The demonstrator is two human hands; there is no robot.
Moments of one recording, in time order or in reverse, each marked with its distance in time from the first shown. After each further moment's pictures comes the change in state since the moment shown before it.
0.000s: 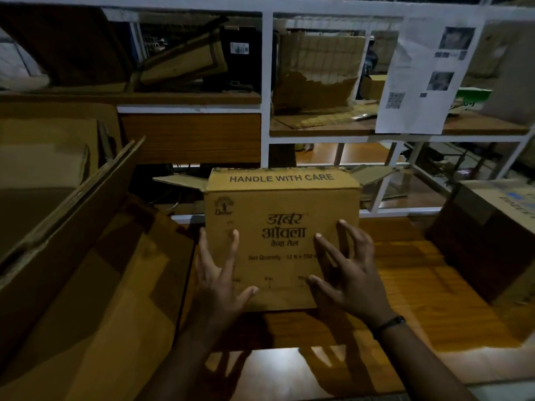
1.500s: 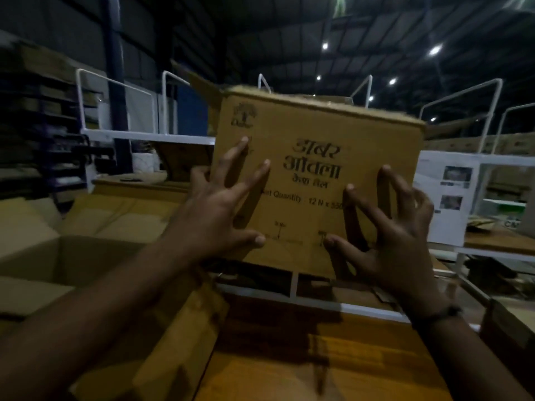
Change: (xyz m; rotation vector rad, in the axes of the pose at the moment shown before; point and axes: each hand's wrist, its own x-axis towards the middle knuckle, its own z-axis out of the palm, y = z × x) left_hand 0.052 0.181 -0.292 0.427 0.232 0.341; right_hand 0.114 -0.102 -0.236 -0.016 0.529 -0.336
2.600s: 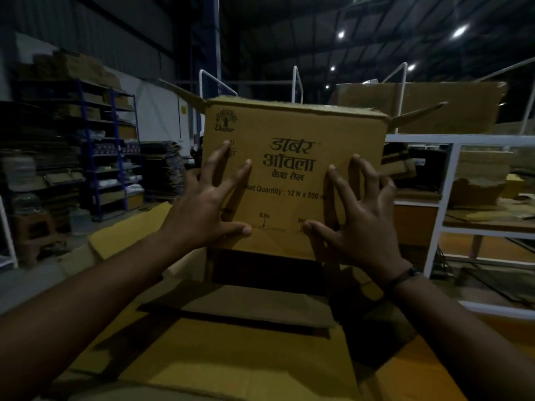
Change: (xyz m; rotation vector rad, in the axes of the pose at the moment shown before) left_hand -0.138 -0.461 -0.108 0.109 0.011 -0.041; right_hand 0.092 -0.422 0.244 -0.029 -0.084 0.039
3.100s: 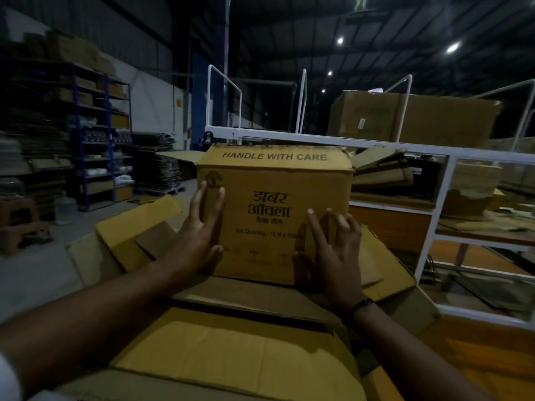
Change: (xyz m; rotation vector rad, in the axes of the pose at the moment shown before) left_hand -0.057 -0.062 0.077 -0.245 0.024 -0.043; right_hand -0.061 -0.037 0.071 -0.017 0.011 -0.046
